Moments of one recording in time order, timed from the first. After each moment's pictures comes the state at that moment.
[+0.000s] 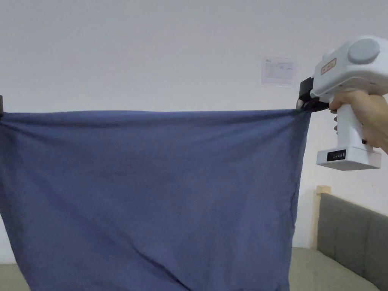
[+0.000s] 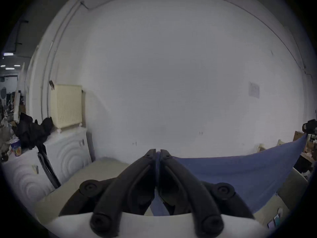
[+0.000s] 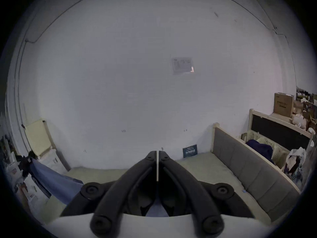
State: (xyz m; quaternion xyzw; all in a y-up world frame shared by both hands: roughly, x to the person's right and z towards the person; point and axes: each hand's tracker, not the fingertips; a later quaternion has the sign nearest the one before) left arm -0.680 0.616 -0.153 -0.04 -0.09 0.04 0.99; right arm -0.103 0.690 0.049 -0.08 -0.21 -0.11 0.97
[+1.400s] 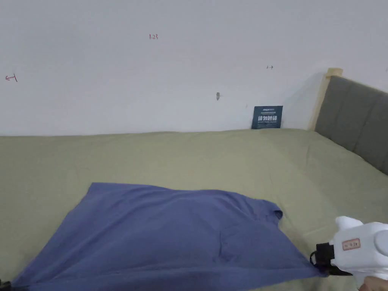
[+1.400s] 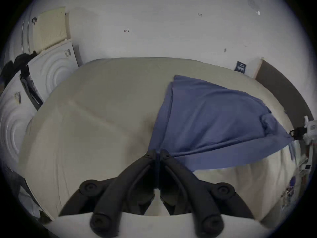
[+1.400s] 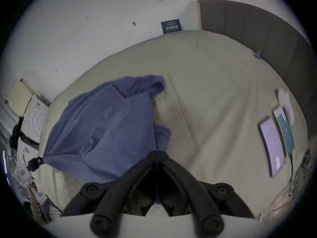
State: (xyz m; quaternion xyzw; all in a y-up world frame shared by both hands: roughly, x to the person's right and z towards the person) left arm -0.752 0.175 -0.003 -0.40 -0.15 -0.04 0.90; right arm -0.167 0.191 0.214 -0.43 -0.19 -0.25 0.85
